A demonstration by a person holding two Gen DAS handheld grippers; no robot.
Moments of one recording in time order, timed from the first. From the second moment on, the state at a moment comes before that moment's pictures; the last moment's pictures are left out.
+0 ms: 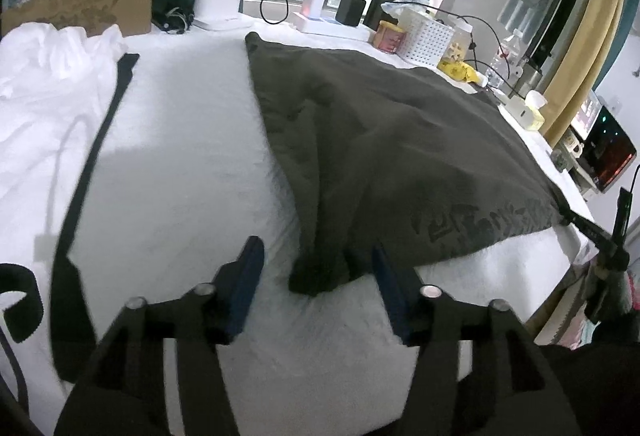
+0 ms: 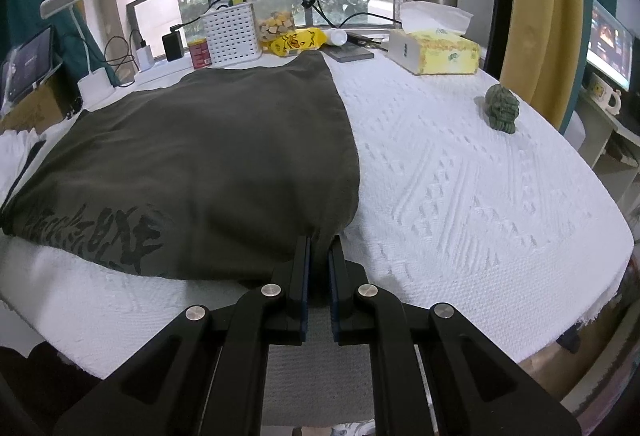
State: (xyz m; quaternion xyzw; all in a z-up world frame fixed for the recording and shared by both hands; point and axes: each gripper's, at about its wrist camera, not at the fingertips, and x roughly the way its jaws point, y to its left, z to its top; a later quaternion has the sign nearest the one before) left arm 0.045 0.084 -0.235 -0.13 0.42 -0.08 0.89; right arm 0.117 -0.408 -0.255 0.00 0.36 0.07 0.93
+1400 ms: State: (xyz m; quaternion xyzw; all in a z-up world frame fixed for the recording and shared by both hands) left arm 0.074 0.057 -0.189 -0.08 0.37 -0.06 0.92; right arm 0.098 -0.429 -0.240 0.08 0.37 0.07 0.92
